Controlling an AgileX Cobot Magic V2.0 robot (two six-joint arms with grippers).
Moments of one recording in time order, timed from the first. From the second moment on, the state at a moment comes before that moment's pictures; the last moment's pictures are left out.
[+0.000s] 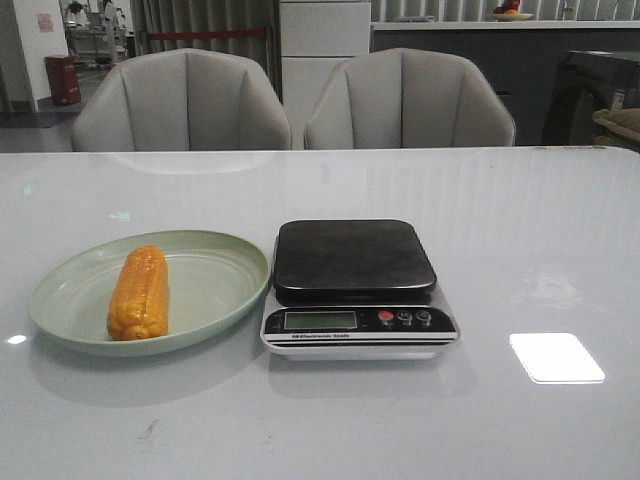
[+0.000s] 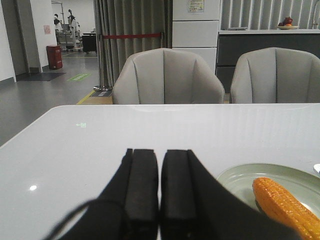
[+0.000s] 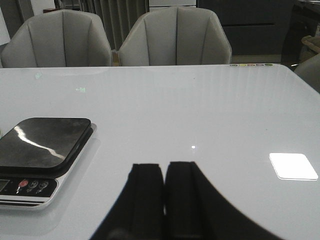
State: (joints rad) left arm 0.00 -0.01 0.01 0.02 0.02 -0.04; right arm 0.08 -0.01 0.03 0.01 0.13 0.09
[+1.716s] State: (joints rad) left arm -0.04 0.29 -0.37 -0.02 0.43 -0.04; right arm 0.08 -0.01 0.03 0.01 0.13 0.09
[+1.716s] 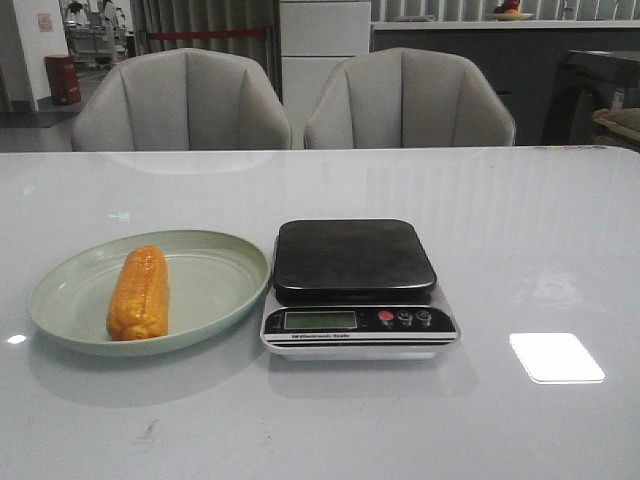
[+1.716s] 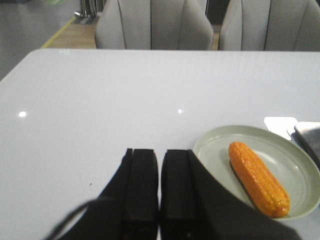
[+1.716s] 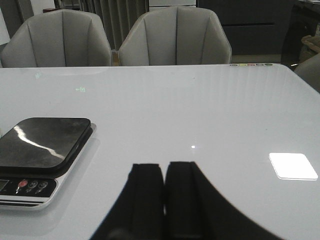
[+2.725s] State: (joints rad) left arm -0.23 0.46 -0.43 -0.03 0.53 -0.04; right arm 0.08 -0.01 0.03 0.01 0.13 0.09
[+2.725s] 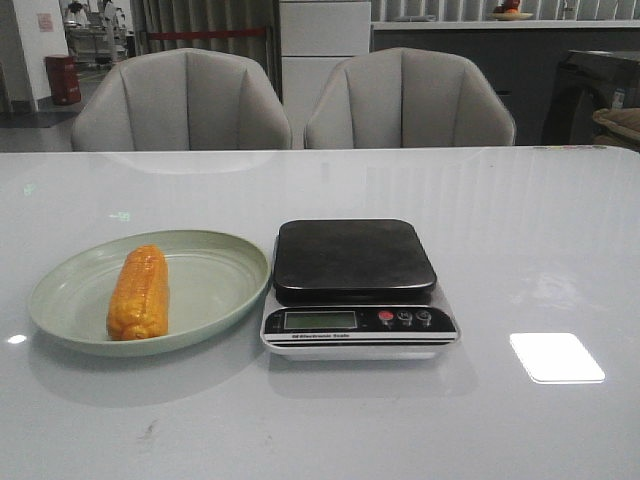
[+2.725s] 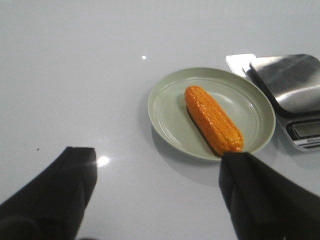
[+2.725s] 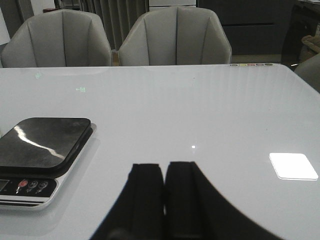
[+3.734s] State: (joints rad) left arm -0.39 1.48 -0.90 -0.21 0.52 -0.05; right arm 0.08 -0.01 0.03 0.01 0.13 0.09
